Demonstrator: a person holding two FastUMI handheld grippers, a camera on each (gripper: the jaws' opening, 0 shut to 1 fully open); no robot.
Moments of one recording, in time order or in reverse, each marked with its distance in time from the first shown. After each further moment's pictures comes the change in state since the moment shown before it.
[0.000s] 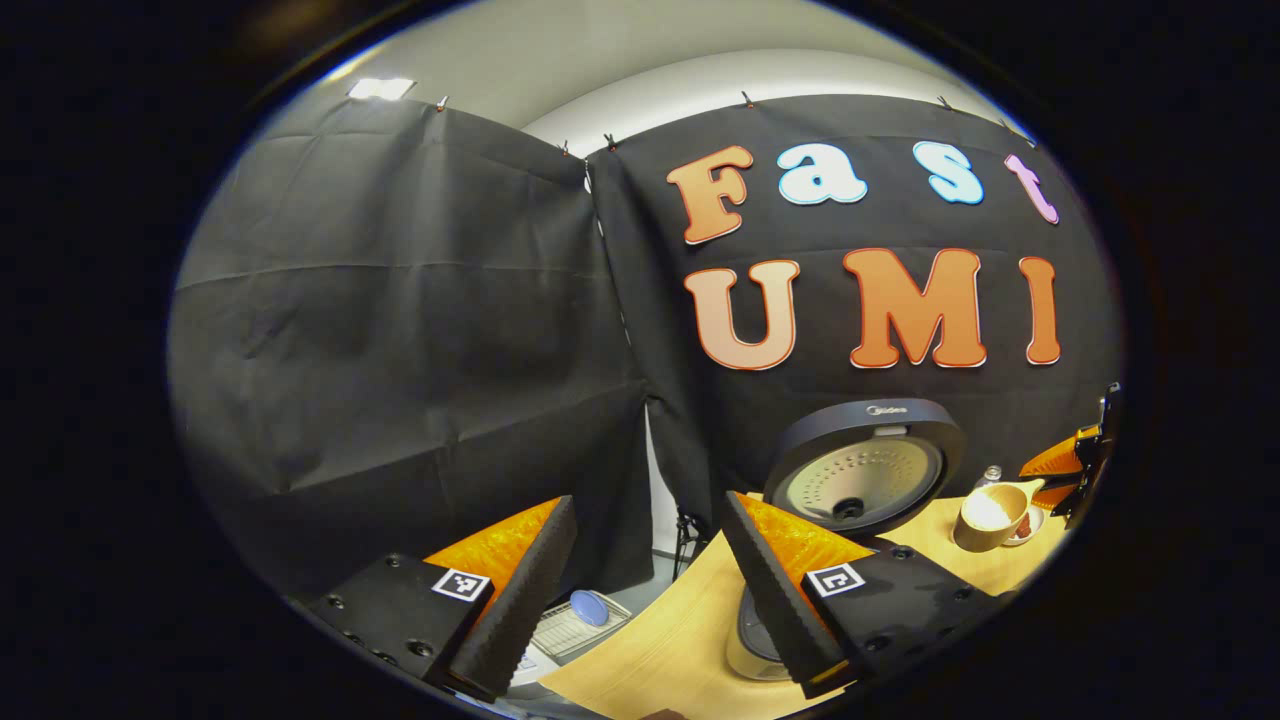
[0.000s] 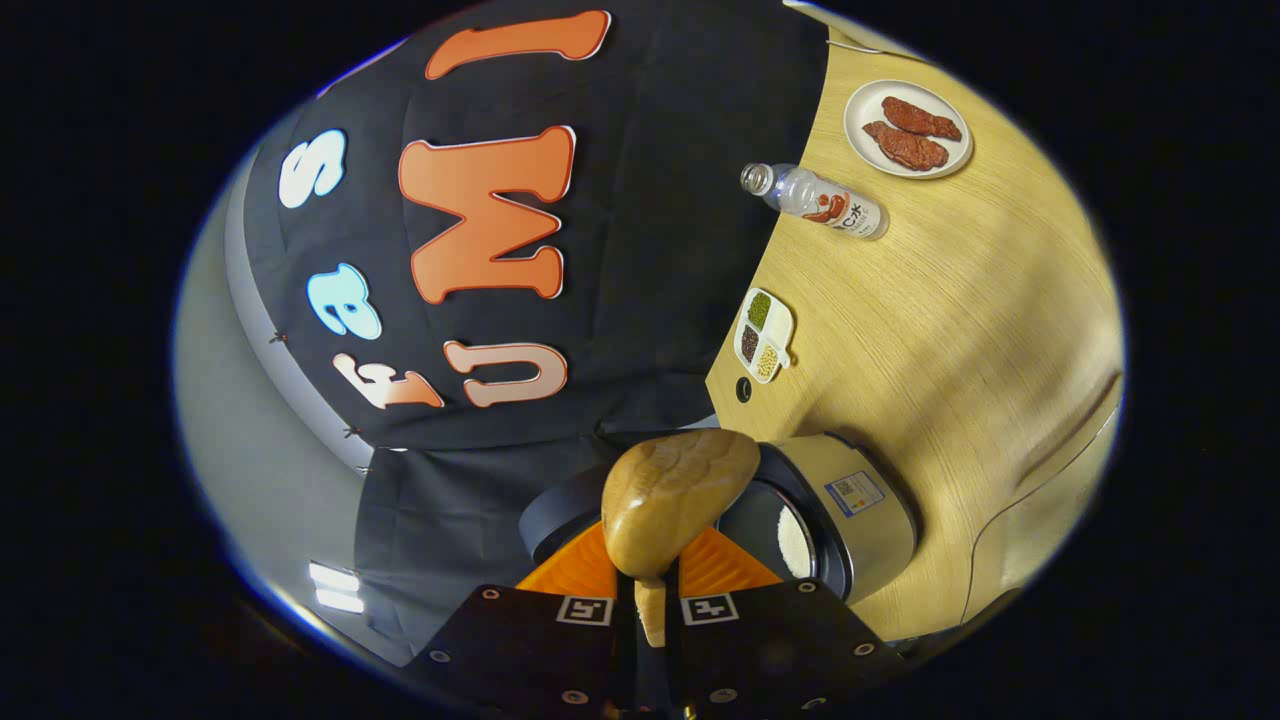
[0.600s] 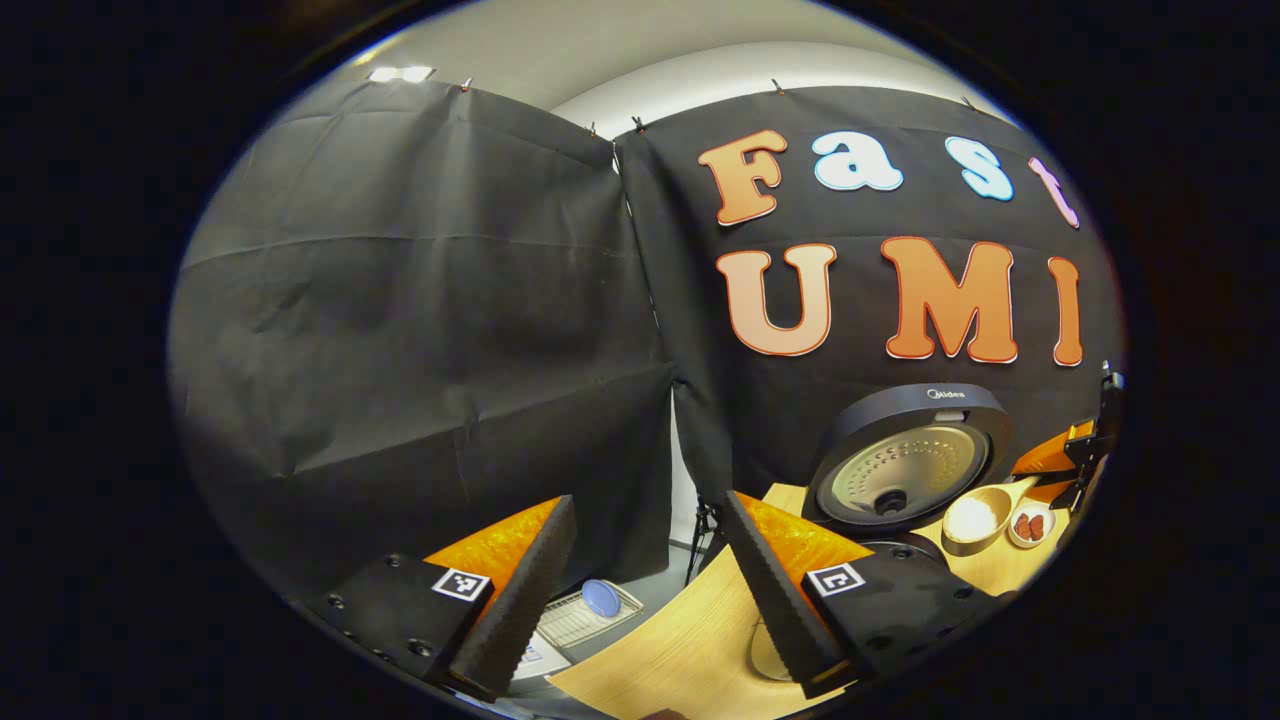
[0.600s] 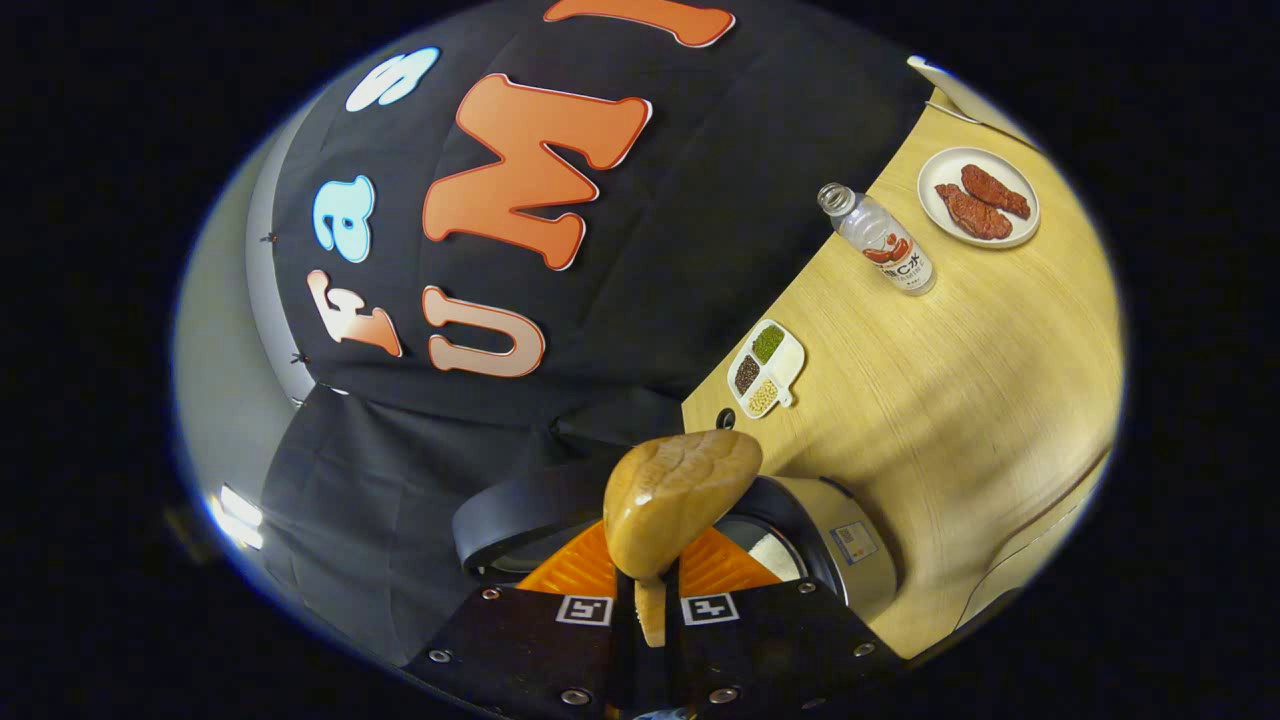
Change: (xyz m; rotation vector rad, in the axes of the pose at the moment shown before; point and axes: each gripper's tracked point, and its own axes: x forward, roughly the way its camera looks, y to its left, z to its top) left arm 0.019 0.023 -0.021 -0.020 0.048 0.046; right arm 0.044 0.000 -0.010 -0.271 -0.084 -0.111
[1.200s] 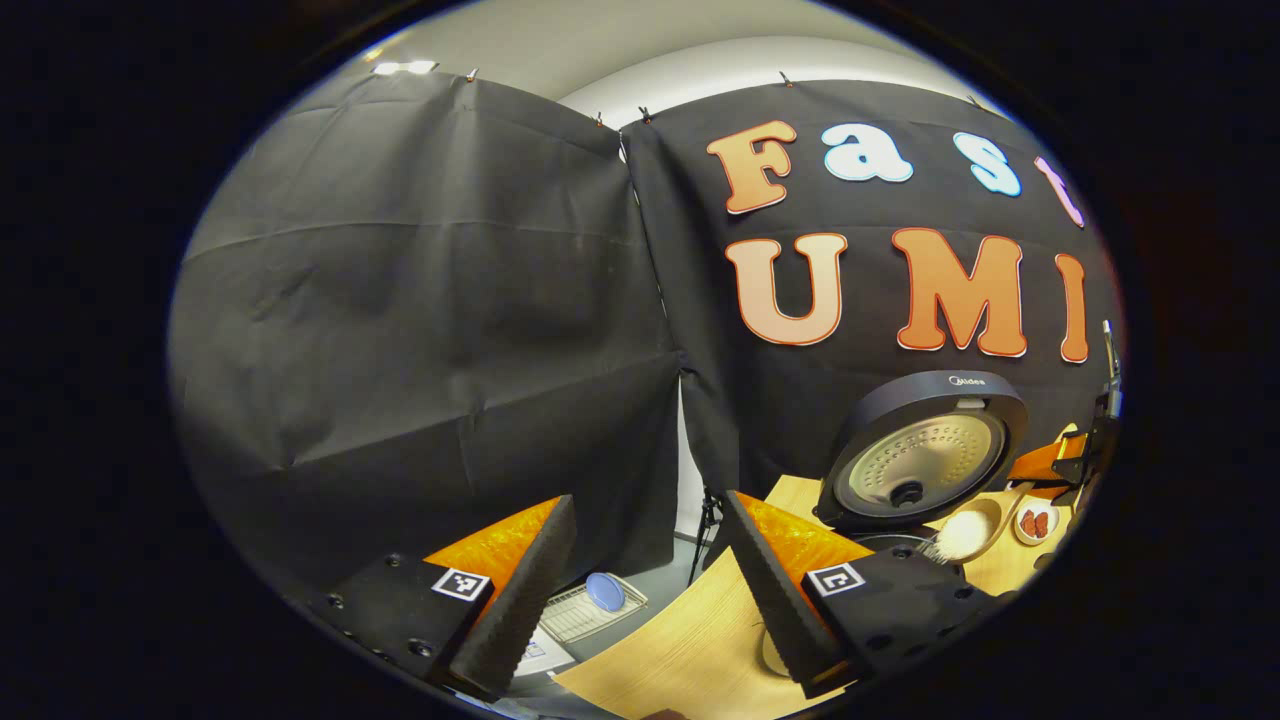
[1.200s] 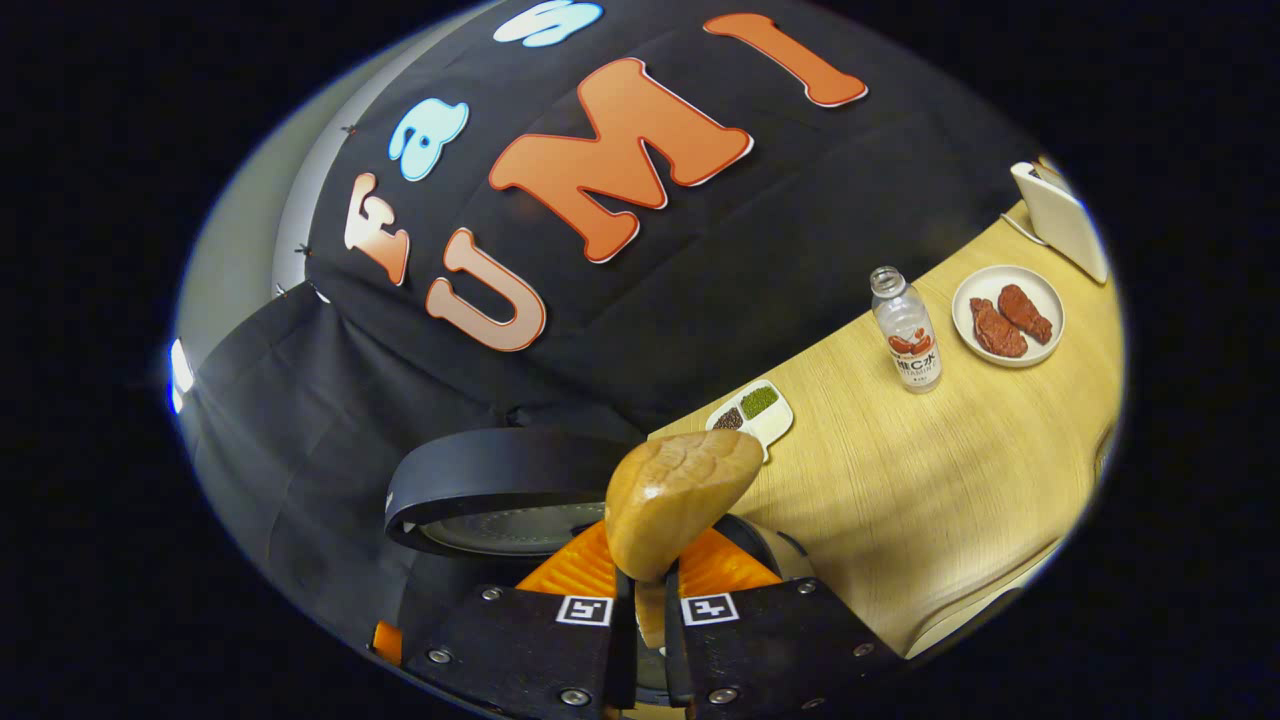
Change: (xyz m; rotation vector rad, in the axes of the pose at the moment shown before) left arm 0.008 0.011 -0.010 -0.010 0.023 0.009; right arm 0.013 0.013 -0.008 -0.365 -0.130 -0.079
